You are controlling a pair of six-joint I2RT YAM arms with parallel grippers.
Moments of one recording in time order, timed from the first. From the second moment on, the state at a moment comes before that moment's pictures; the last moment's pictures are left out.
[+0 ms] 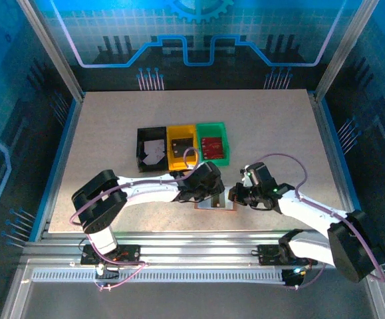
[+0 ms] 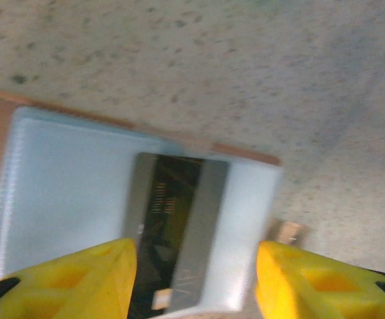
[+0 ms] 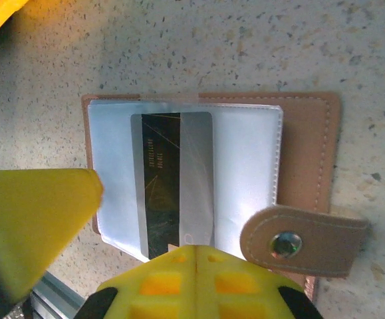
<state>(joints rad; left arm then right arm) -0.96 1.74 1.00 -0.22 -0.04 -1.32 0.50 1.17 0.45 -0.24 -0.37 0.76</state>
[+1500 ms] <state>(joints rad) -0.95 1.70 0.76 0.12 -0.07 -1.48 0.65 1.33 0.36 0.13 -0.07 0.97</state>
